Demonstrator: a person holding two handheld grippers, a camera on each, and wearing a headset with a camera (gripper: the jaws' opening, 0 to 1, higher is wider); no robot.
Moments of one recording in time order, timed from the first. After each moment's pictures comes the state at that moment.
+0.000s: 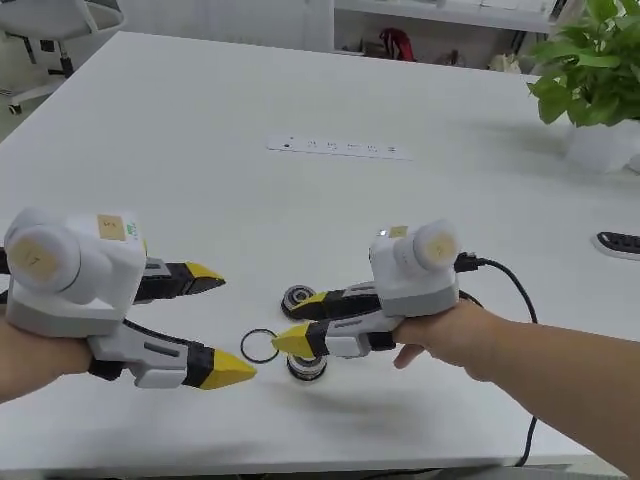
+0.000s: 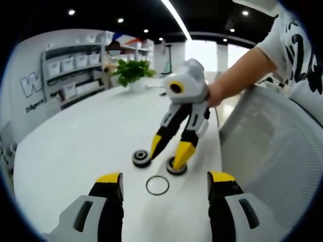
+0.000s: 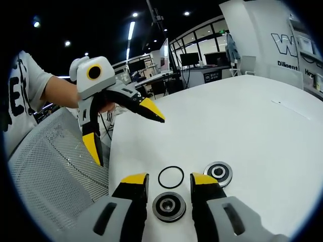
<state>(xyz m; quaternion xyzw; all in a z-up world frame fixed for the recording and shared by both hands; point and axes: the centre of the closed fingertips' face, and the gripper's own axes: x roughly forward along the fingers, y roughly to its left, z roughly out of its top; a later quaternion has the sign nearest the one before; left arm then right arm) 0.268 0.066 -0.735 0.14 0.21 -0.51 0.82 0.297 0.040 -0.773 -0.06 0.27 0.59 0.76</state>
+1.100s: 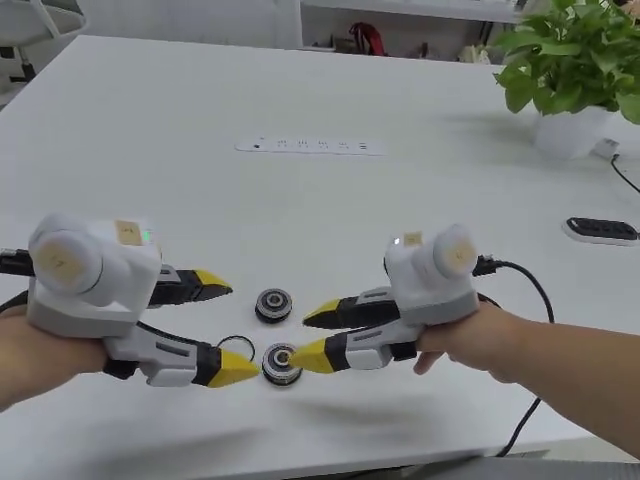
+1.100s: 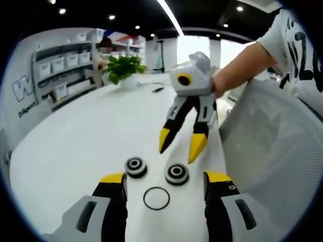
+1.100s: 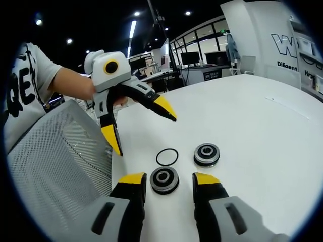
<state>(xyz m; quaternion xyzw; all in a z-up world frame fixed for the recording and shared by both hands) 0.281 0.035 -0.747 0.16 0.22 -0.54 0.80 0.288 -0.002 -0.779 -0.07 0.27 0.60 0.75</state>
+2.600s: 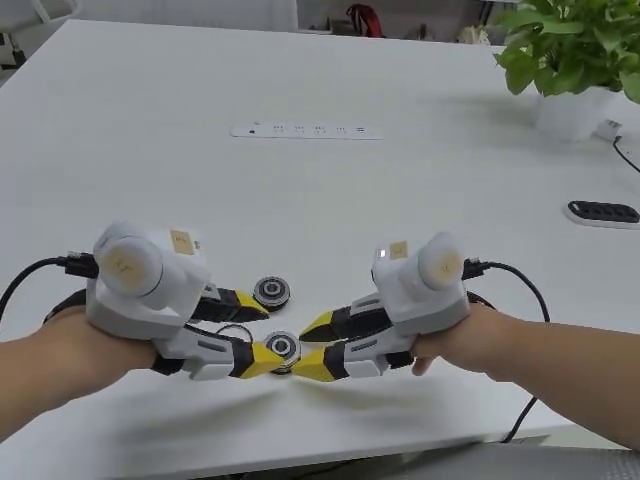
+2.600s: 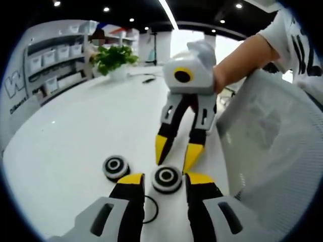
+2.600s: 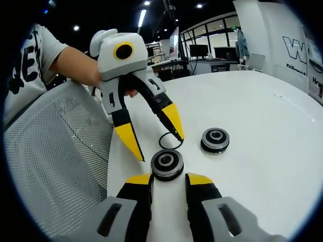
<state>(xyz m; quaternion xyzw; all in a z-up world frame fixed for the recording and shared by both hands) 0.277 0.001 -0.780 0.16 0.25 -0.56 0.77 0.277 -0.004 -0.807 -0.12 0.28 0.61 0.73</state>
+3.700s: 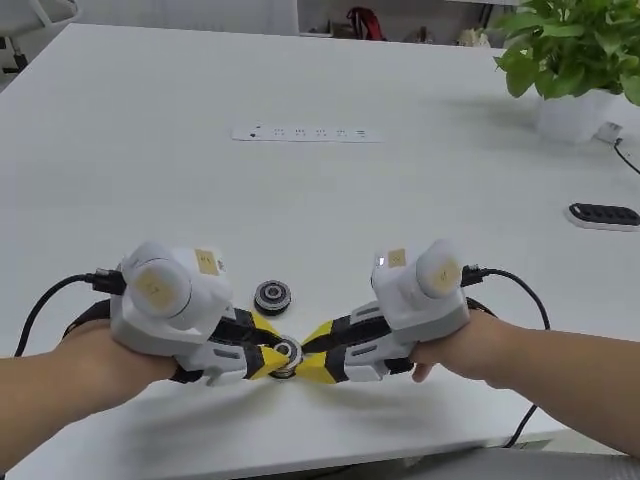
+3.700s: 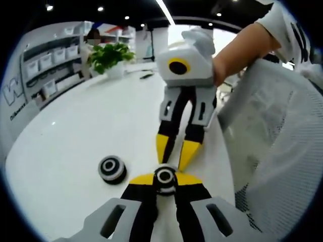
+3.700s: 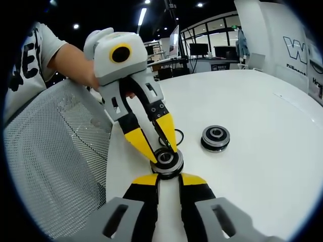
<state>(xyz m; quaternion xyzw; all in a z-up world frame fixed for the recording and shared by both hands) 0.278 -0.004 -0.794 0.19 0.25 -0.56 0.77 0.277 -0.004 -0.811 -0.12 0.29 0.61 0.73</state>
